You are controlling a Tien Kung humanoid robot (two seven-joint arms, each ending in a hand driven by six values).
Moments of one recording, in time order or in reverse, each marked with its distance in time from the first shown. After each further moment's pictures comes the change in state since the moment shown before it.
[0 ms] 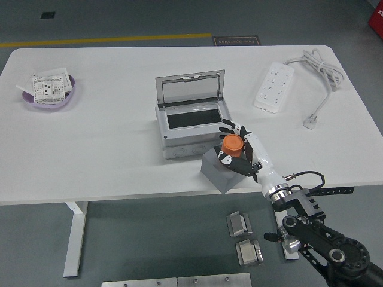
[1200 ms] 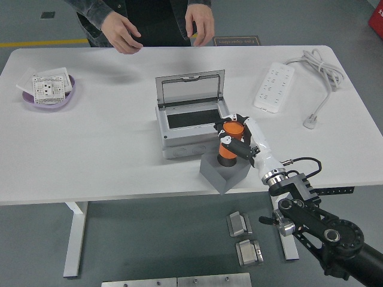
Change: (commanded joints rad) left arm -0.002 -0.001 -0.011 -0.005 0.002 -0.001 -0.008; right arm 0.131 -0.004 -0.045 -0.038 0.068 -0.045 0.007
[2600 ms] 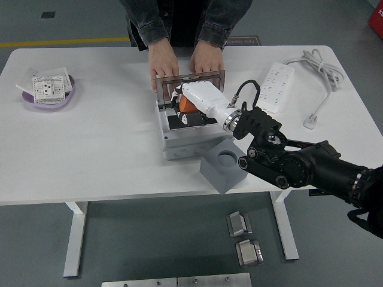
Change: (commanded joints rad) left arm -0.020 0.011 0.046 0.003 -0.032 0.000 -0.002; right arm 0.648 0.119 -0.606 -0.482 -0.512 -0.008 -0.191
